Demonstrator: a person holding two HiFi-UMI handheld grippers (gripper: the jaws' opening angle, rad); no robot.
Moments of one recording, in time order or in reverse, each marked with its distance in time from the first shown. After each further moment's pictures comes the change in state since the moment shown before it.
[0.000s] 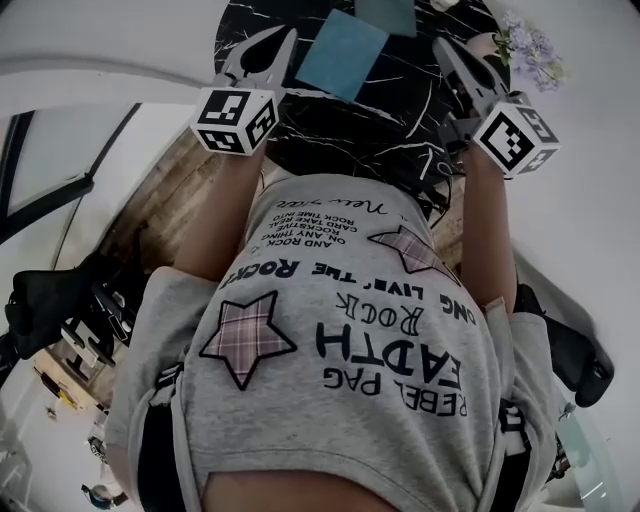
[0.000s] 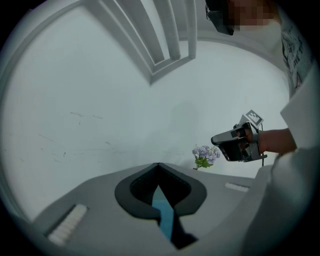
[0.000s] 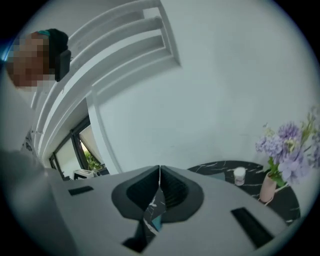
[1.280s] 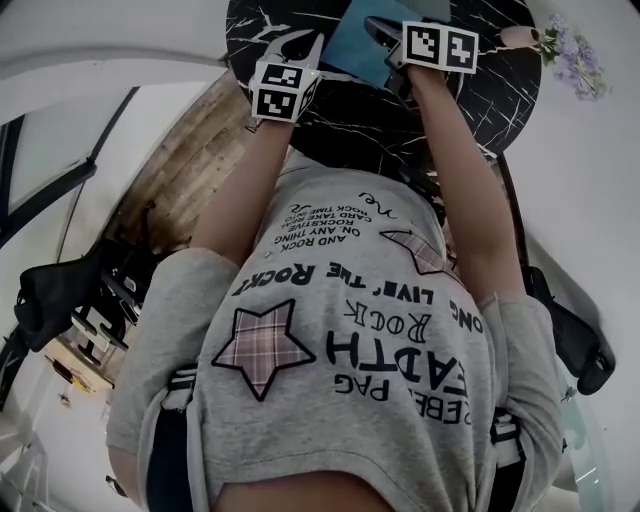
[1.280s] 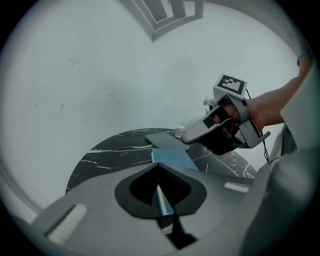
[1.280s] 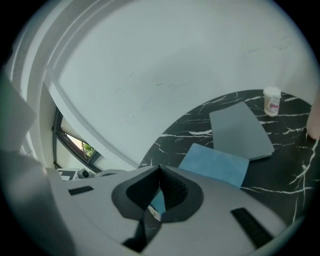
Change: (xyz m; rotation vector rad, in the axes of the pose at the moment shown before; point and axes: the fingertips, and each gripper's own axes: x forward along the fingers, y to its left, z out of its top) left arm 0.035 0.048 -0.171 0.026 0.376 0.020; right arm 0.171 -0.030 -0.197 0.277 0.480 -0.037
